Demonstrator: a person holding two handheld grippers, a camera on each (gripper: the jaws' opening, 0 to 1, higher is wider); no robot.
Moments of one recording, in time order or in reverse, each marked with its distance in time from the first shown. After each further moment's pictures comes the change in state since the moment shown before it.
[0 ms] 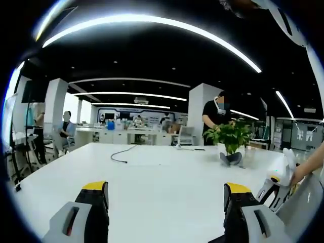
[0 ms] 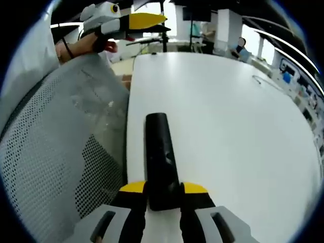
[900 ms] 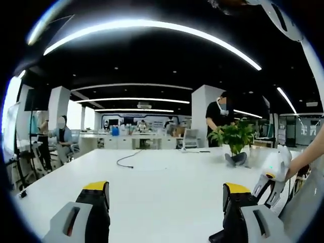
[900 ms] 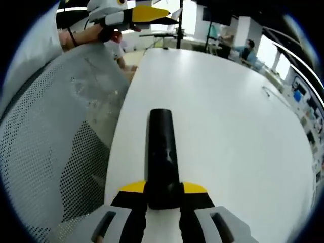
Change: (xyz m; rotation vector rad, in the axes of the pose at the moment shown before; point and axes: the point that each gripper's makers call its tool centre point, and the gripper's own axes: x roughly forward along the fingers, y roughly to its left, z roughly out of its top) left arm -0.005 0.014 0.003 0.032 -0.035 0.050; right arm 0.001 -0.034 0.003 -0.125 0.034 0.028
